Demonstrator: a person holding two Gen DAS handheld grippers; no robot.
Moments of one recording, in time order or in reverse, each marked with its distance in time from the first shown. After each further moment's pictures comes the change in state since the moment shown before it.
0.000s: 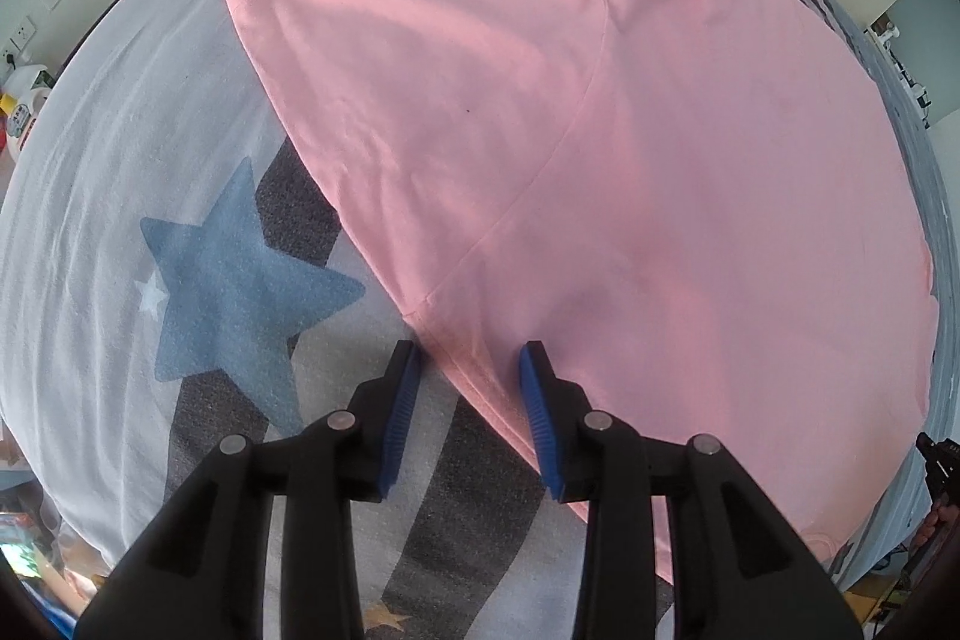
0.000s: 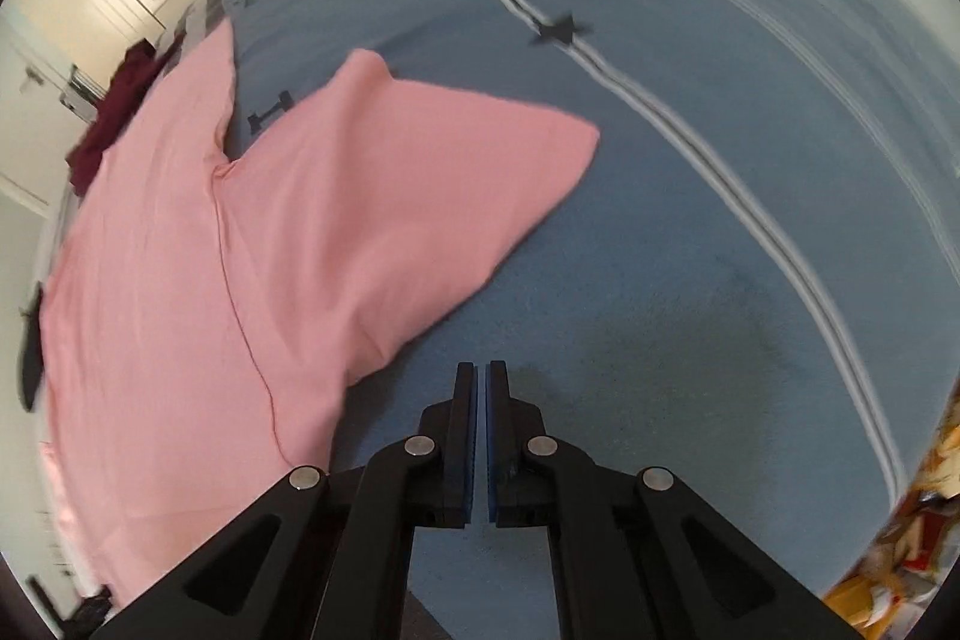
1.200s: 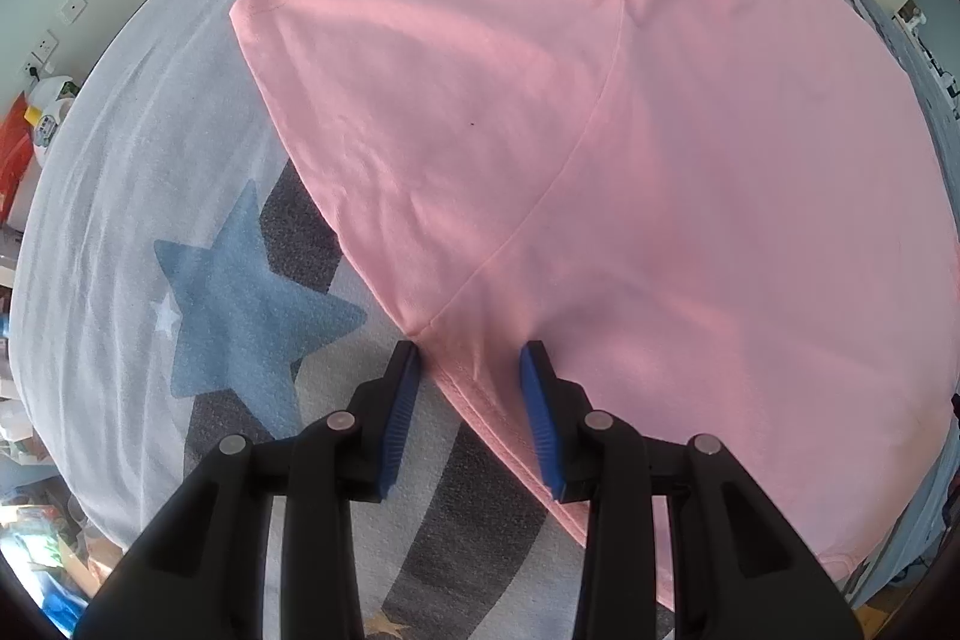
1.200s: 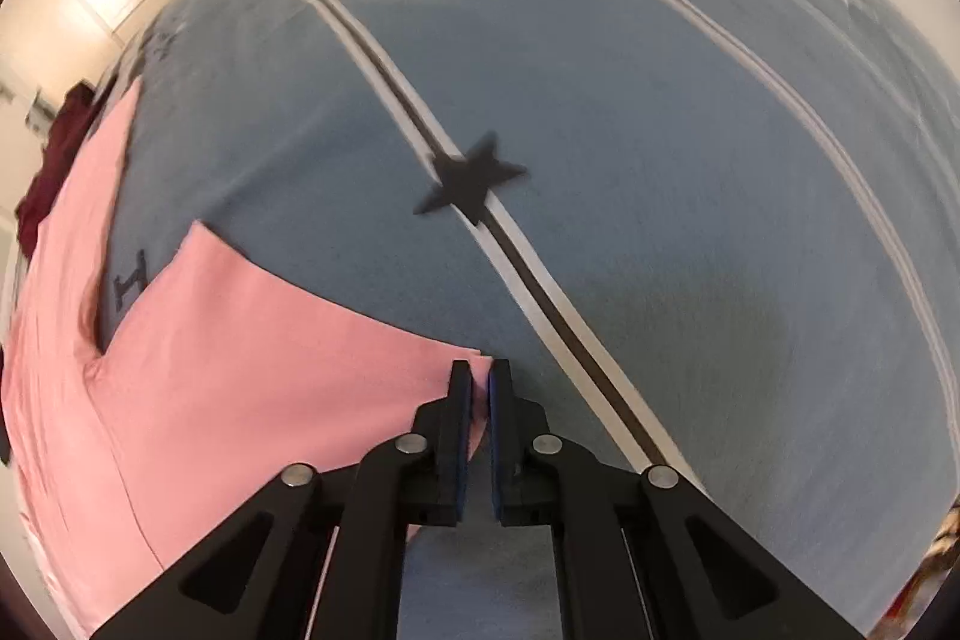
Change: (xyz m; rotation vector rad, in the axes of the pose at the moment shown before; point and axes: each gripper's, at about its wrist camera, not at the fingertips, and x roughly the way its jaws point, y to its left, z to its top) left arm 0.017 0.001 0.060 0.065 0.019 0.087; right arm 0.061 -0.019 0.122 -0.001 -0.050 -0.109
